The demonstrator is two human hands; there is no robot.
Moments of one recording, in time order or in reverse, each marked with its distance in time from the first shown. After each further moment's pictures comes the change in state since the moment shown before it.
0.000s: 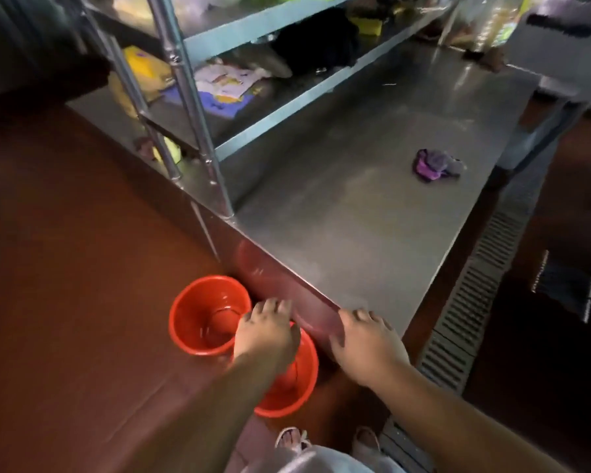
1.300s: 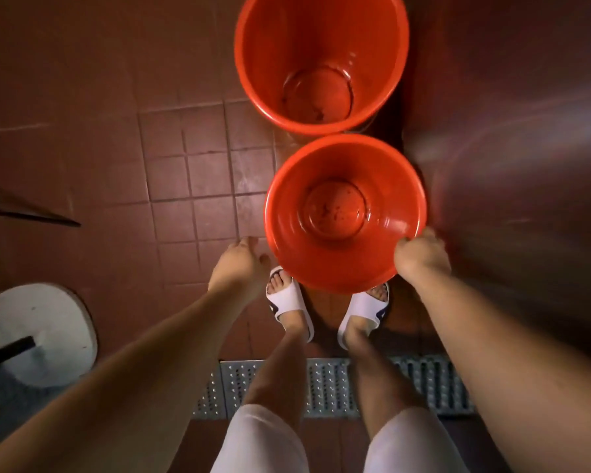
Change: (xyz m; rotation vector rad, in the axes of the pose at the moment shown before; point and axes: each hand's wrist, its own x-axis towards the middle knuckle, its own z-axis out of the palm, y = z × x) left_hand 0.034 -0.165 0.481 -0.711 -0.286 -1.135; right_hand 0.282 0.003 0.490 0.005 -0.524 0.183
